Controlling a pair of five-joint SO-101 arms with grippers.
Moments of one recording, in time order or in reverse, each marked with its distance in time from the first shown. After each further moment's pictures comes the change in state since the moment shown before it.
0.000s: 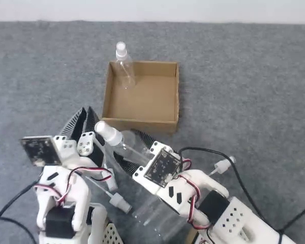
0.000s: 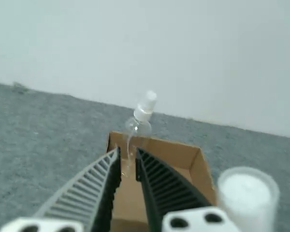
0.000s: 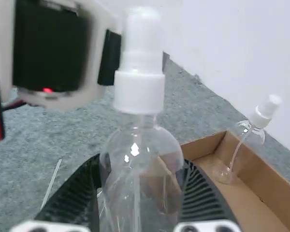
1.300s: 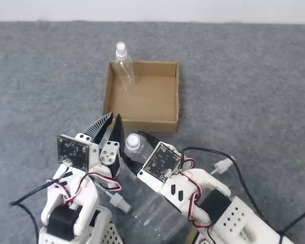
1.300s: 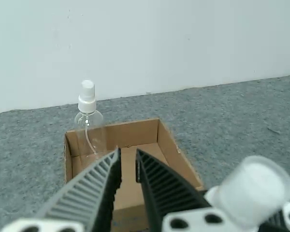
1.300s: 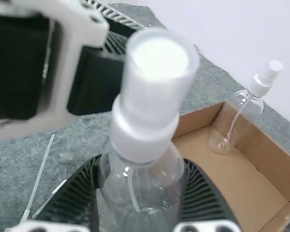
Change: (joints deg) left arm 13.6 0.0 0.0 2.3 -12.1; right arm 2.4 -0.4 -0.1 6.4 -0.3
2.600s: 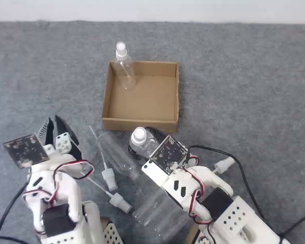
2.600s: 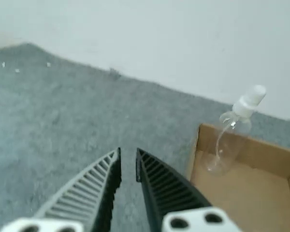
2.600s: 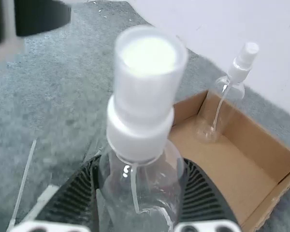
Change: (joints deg) left arm -33.8 0.0 4.7 0.0 6.3; right arm 4.0 -0.4 -0.4 -0.3 -3.0
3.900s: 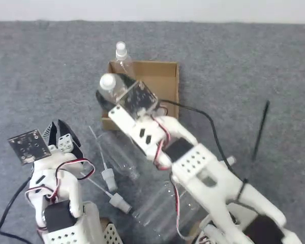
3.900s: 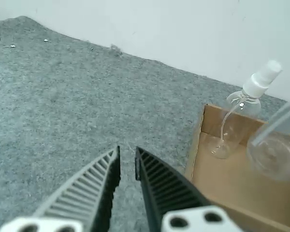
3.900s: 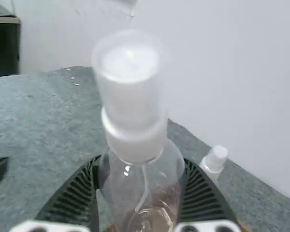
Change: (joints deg) left arm -0.1 0.0 3.1 0.0 0.2; right arm 4.0 52.3 -34.7 -28.3 0.0
